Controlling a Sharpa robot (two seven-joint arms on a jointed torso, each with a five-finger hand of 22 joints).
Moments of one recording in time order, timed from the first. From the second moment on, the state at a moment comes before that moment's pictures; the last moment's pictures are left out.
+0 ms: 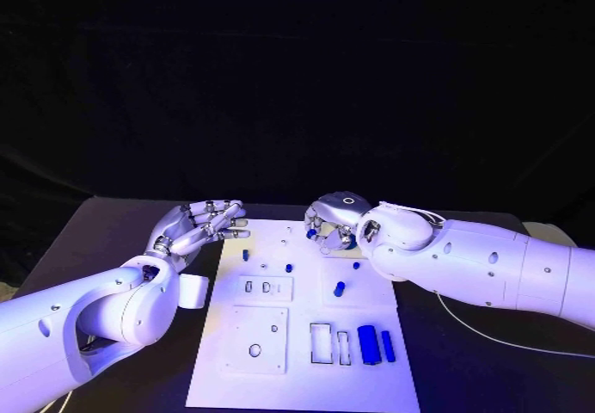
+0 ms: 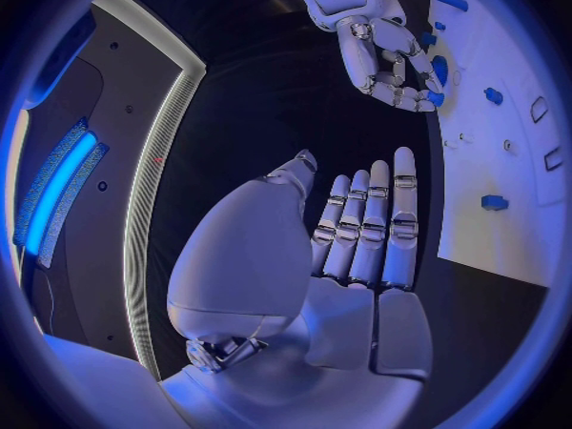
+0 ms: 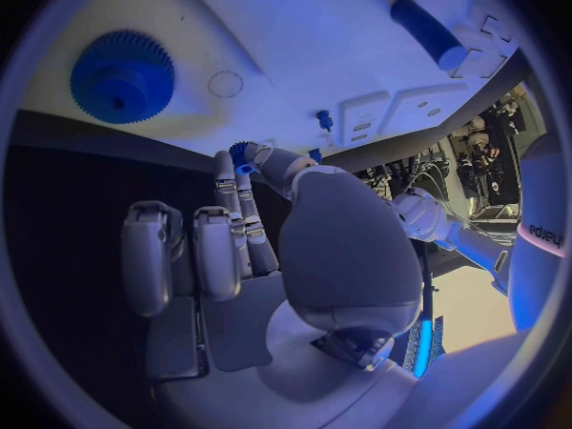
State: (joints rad) left arm 1.18 -0.92 -0.01 1.68 -0.03 -0.42 0.50; left_hand 1.46 -0.11 0.27 0.23 0.05 0.85 0.22 0.24 0.17 1.01 0.17 0.08 0.07 0.96 0.13 0.28 0.24 0.17 1.00 0.22 0.32 0.11; right arm 1.32 -0.65 -0.12 1.36 -1.68 -0.35 -0.12; right_hand 1.31 -0.15 0.61 0.01 0.15 1.02 0.14 0.29 0.35 1.24 0.07 0.11 0.18 1.47 0.00 1.44 1.26 0.06 1.43 0.10 1.44 1.31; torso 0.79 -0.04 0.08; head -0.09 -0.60
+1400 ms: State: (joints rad) left arm 1.19 -0.92 -0.01 1.69 -0.03 -0.42 0.49; left_hand 1.46 -0.11 0.27 0.23 0.05 0.85 0.22 0.24 0.17 1.01 0.17 0.07 0.07 0.96 0.13 0.28 0.24 0.17 1.00 0.22 0.32 0.11; right arm 1.32 -0.51 -0.11 1.20 -1.66 -0.42 -0.13; right_hand 1.29 -0.17 0.61 0.02 0.15 1.01 0.14 0.30 0.38 1.24 0.07 0.11 0.18 1.47 0.00 1.44 1.26 0.06 1.45 0.10 1.45 1.31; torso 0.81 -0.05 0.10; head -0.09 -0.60
